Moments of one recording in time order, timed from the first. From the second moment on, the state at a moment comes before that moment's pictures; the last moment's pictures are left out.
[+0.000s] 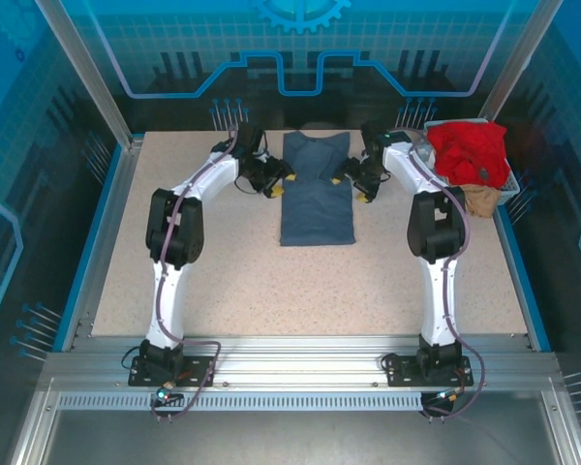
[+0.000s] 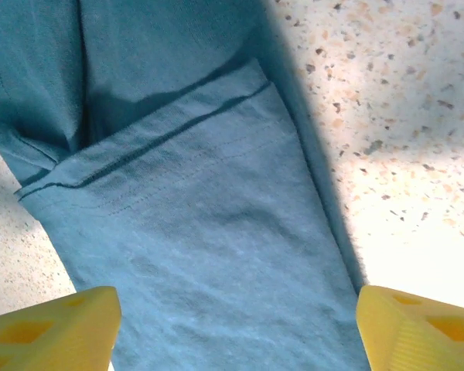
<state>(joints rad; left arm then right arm) -0.26 2.25 1.89 -0.69 0.55 -0.97 0.19 2.28 2.02 -1.03 -0.32 0.70</state>
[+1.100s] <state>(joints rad) -0.40 1.94 1.05 -0.08 0.50 -1.45 0.19 1.91 1.17 -0.59 -0.52 0.96</state>
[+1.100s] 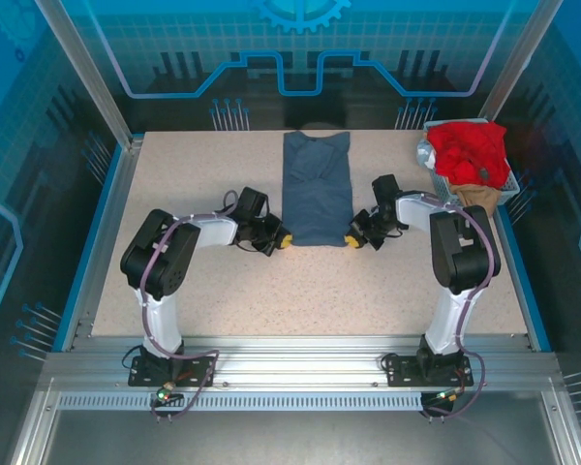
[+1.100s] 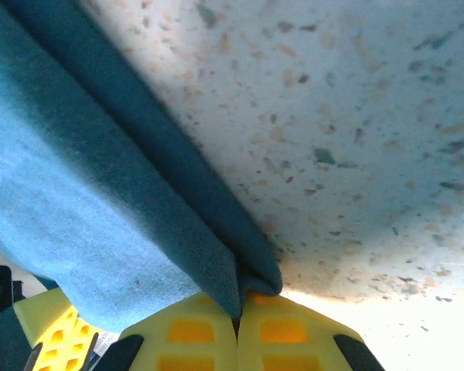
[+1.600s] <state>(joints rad) -0.55 1.44 0.87 -0.49 0.52 -1.23 0.36 1.38 0.90 -0.85 -0.50 0.89</state>
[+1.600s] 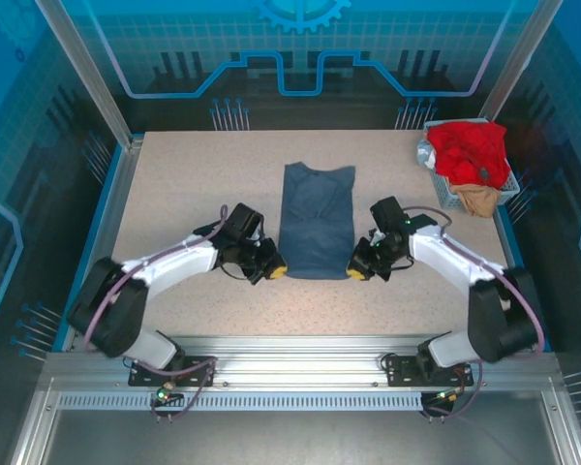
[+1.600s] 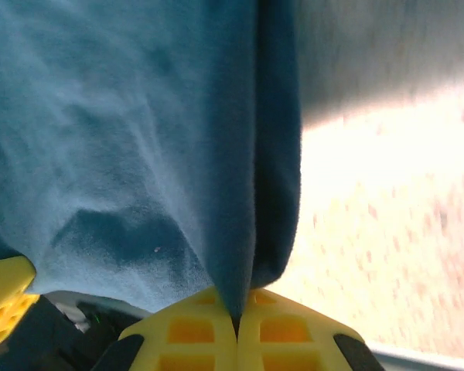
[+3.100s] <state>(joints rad) -0.32 1.92 1.47 -0.61 0.34 -1.07 0.27 2.08 1.79 -0.96 -0.38 0.85</state>
